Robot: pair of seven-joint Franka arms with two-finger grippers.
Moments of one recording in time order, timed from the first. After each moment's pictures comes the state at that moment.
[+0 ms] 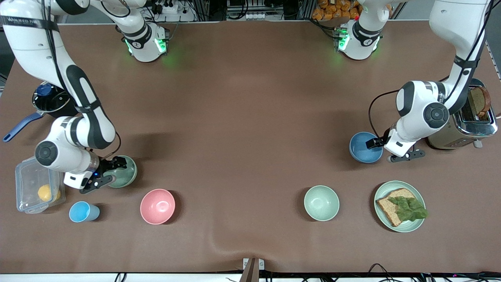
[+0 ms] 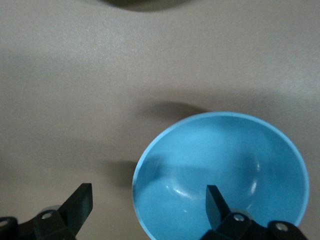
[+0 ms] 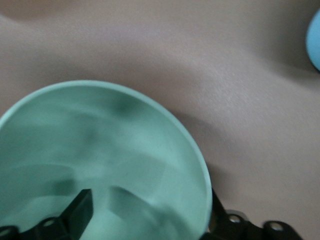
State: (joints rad) left arm 0.11 0.33 -0.14 -2.20 0.10 2.45 -0.27; right arm -0.10 0.64 0.02 -1.82 0.00 2.41 -0.56
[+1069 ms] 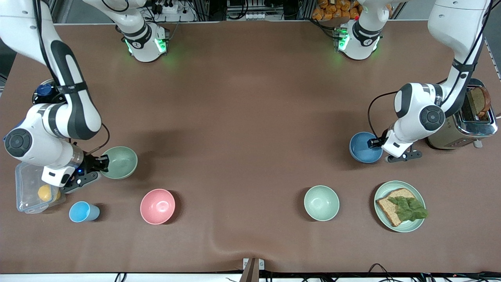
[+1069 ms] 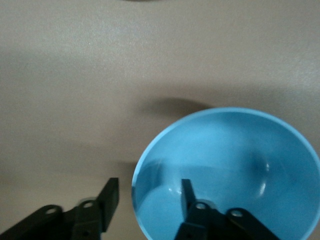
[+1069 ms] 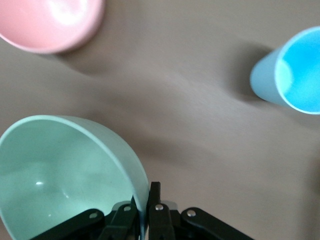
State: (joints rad) left arm 0.11 0.35 -0.14 -2.19 0.12 2.45 -0.27; right arm -0.07 0.45 0.04 -1.79 0.03 2.22 -0.43
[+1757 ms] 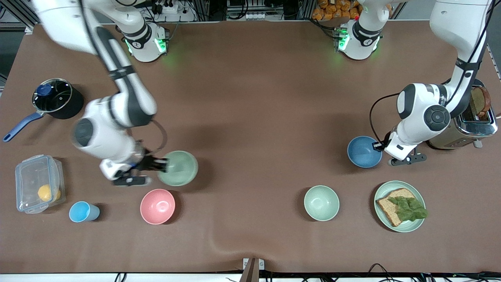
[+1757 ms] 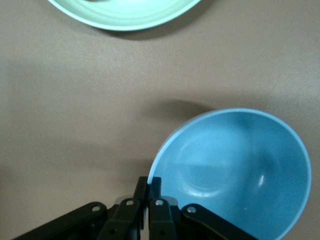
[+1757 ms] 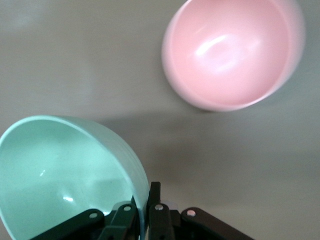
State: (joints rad) left arm 0.11 0.34 -0.14 -2.13 0.12 2.40 -0.27; right arm 0.26 0.48 0.08 -1.78 0.22 2.38 0.31
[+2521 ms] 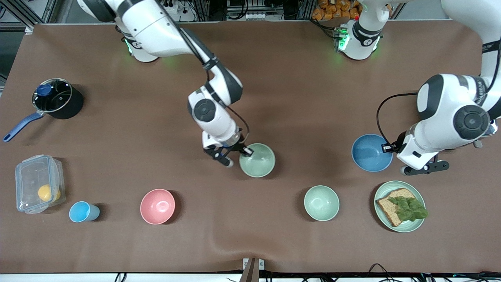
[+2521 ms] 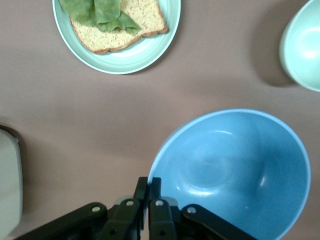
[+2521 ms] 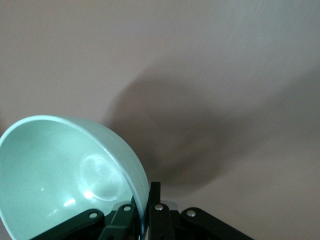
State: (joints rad) left arm 0.04 0.32 -0.18 -1.71 0.09 1.89 -0.32; right arm 0.66 0.72 0.07 -1.59 0.22 2.58 1.19
